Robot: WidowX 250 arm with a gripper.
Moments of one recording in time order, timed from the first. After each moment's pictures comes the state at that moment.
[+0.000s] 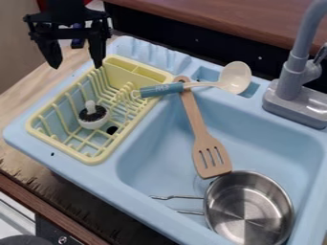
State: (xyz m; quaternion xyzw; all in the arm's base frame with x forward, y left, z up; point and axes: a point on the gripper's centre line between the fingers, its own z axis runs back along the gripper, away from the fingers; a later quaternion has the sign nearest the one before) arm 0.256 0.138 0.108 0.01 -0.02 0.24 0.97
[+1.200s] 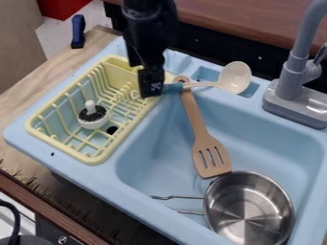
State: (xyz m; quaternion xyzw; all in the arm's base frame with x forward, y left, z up) arm 0.286 0.052 0.089 0.11 -0.07 -0.34 0.93
